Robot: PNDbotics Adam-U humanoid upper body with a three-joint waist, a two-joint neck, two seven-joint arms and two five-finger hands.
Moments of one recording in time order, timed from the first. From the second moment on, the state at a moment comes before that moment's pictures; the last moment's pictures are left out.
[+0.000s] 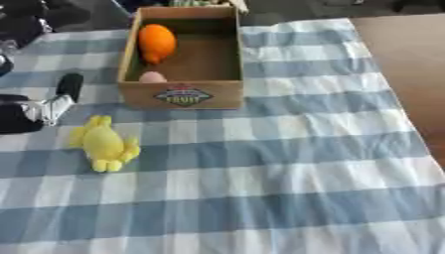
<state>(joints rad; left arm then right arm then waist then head) -0.65 0.75 -0.17 -1.94 -0.74 -0.30 -0.46 -0.81 -0.54 0.01 -1.94 -0.17 -0.13 0.01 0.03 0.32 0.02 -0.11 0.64</state>
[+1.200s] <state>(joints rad) -0.66 0.76 -0.22 -1.81 -0.73 -0.25 -0.85 -0.80 -0.54 0.01 -1.96 -0.18 -0.11 0.03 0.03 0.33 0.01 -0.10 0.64</state>
